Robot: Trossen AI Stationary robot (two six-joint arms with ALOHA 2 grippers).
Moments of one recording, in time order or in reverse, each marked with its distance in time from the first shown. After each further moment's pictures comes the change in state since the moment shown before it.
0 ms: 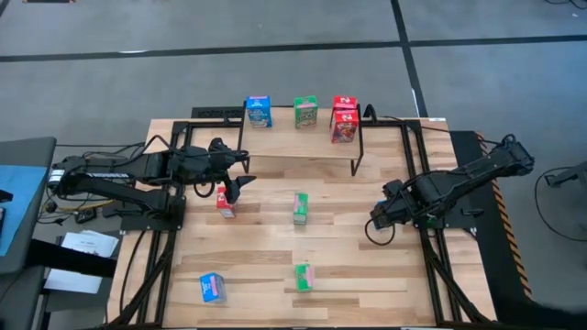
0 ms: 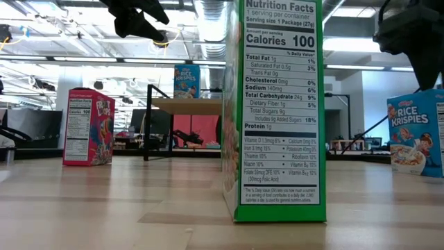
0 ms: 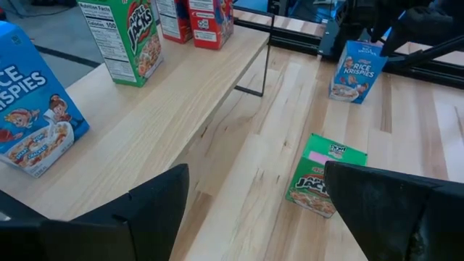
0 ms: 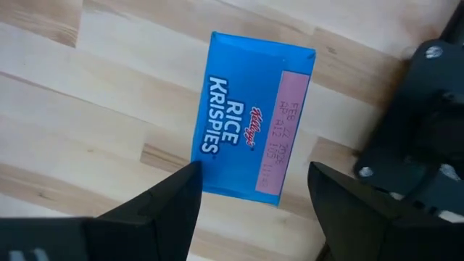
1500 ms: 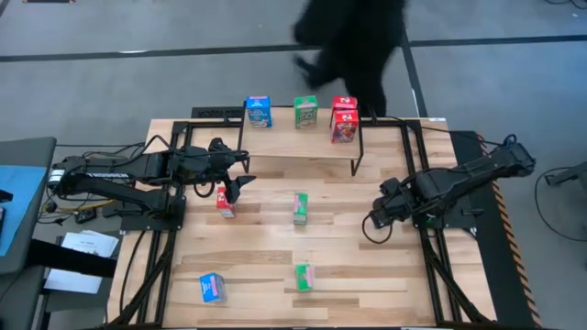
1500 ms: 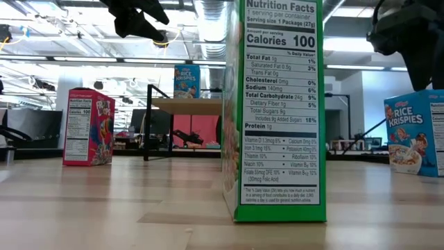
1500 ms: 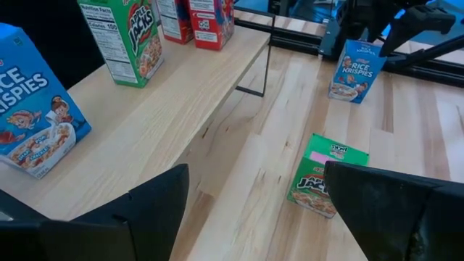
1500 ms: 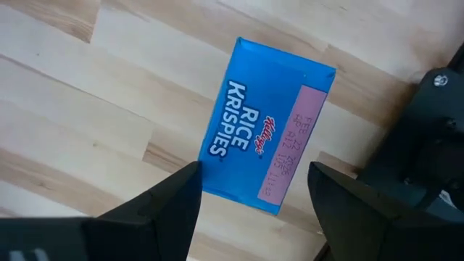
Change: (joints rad) left arm 0.000 0.000 0.000 0.001 -0.004 0.007; right arm -0.045 -0.011 0.000 0.028 -0.002 -0.129
